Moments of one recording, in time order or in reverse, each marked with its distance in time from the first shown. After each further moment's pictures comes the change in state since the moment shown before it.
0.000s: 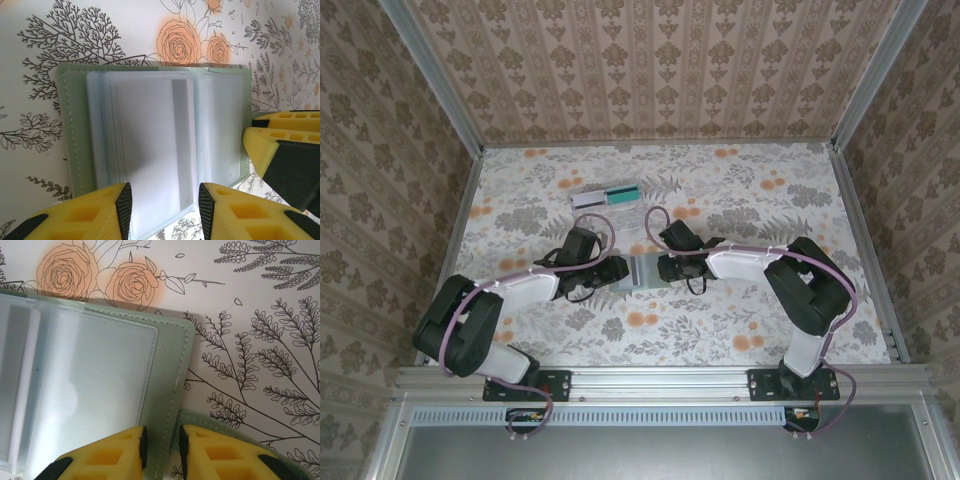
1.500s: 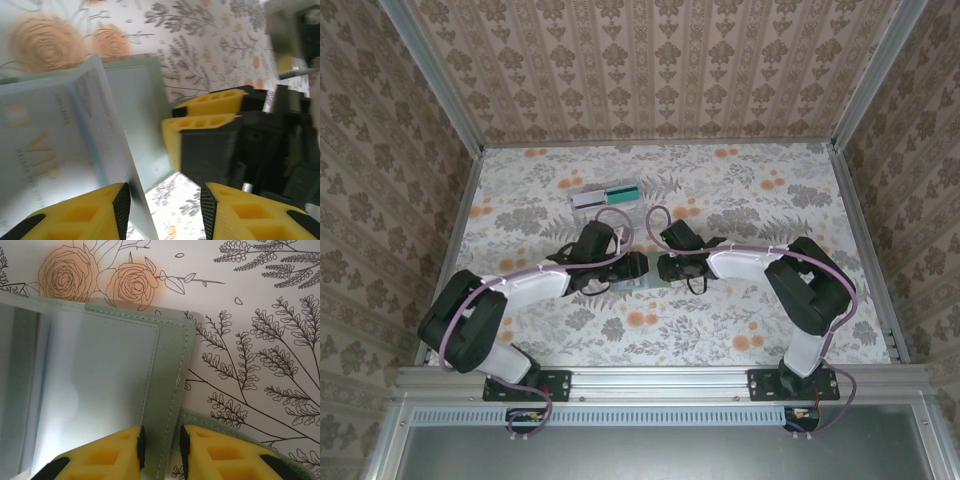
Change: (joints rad) left arm -0.118 0.033 0.107 0.041 0.063 0.024; right arm -0.008 -0.003 -0.009 0.012 -0.015 0.009
